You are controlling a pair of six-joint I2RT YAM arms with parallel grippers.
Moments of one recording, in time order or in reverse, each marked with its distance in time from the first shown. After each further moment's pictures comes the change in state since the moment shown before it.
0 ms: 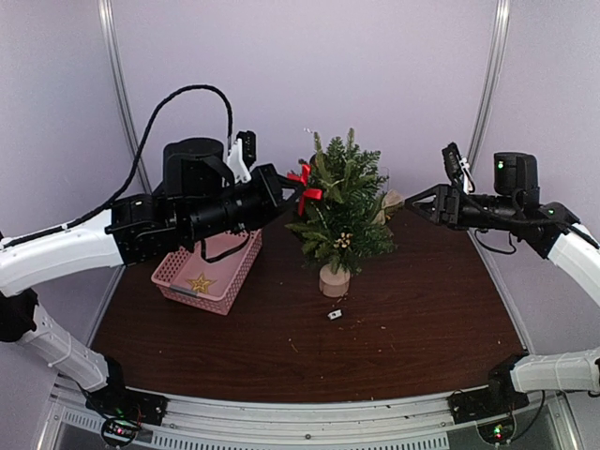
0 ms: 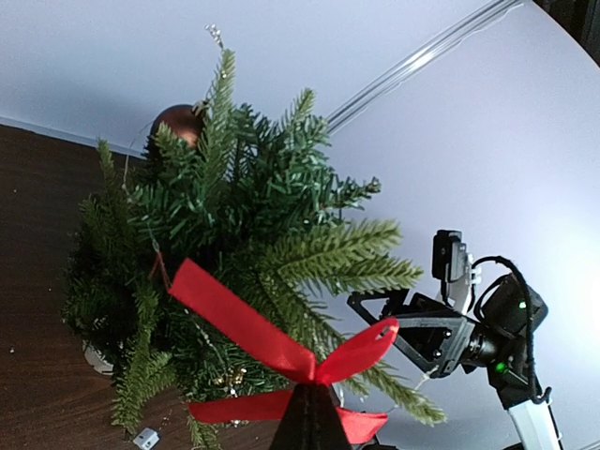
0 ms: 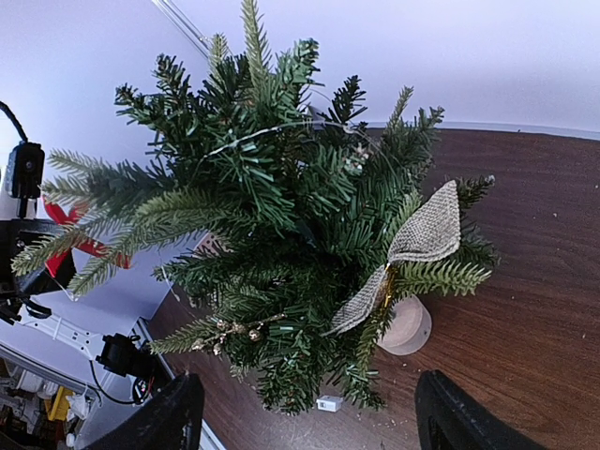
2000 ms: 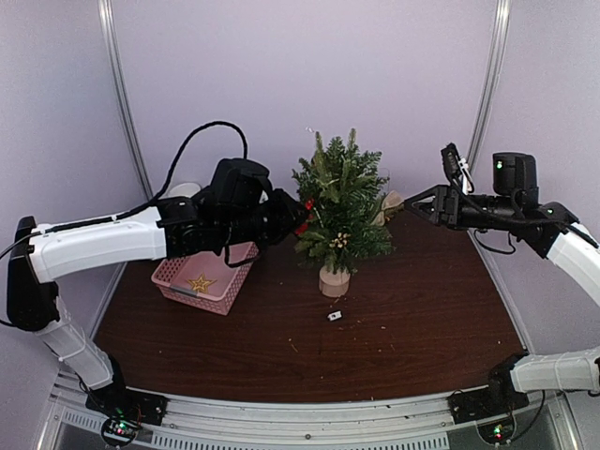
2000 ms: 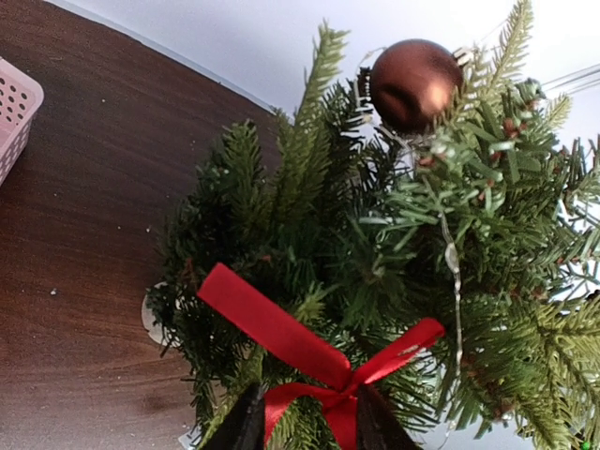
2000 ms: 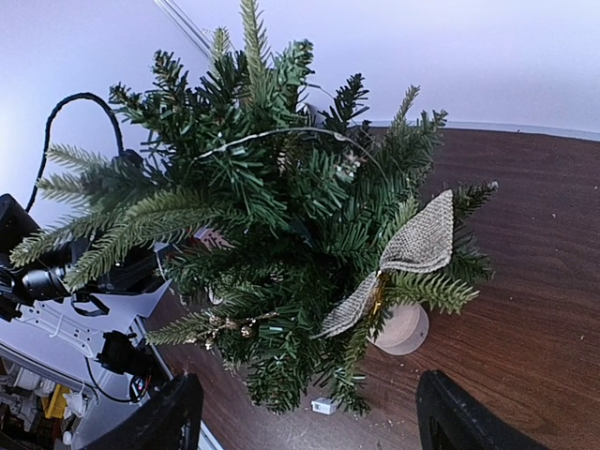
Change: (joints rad) left arm 0.095 0.192 0.023 -0.107 -0.012 -0.218; right arm 0.000 0.003 -0.001 0.000 0.000 -0.011
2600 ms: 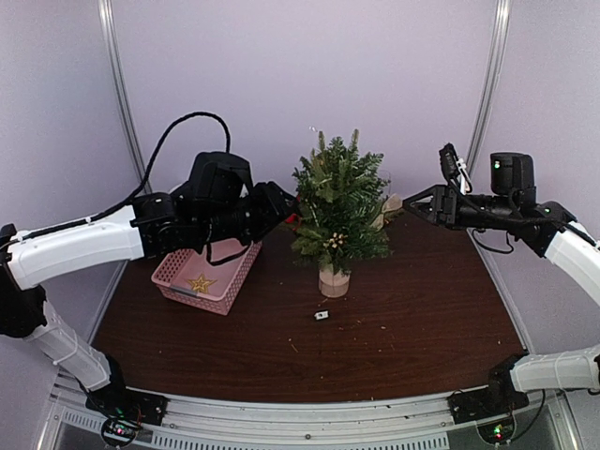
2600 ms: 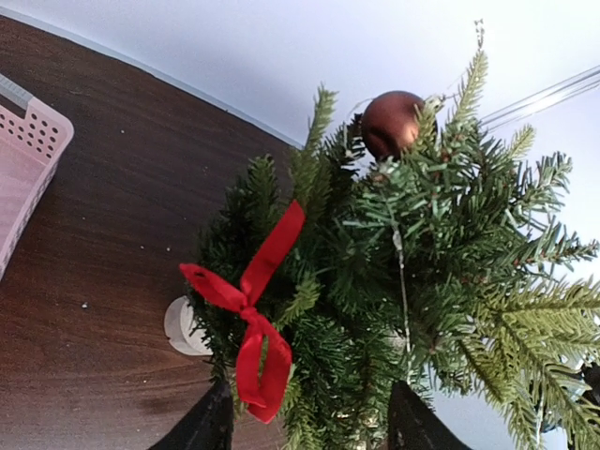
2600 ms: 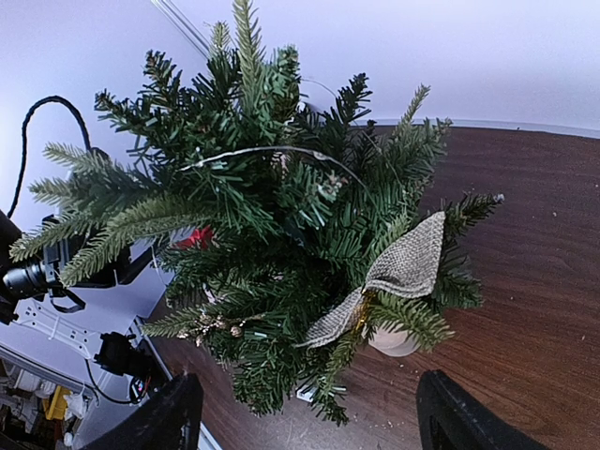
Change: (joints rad) left arm 0.000 -0.100 -0.023 -0.060 -0.047 0.040; right arm 0.000 0.017 0.000 0.010 0.000 0.004
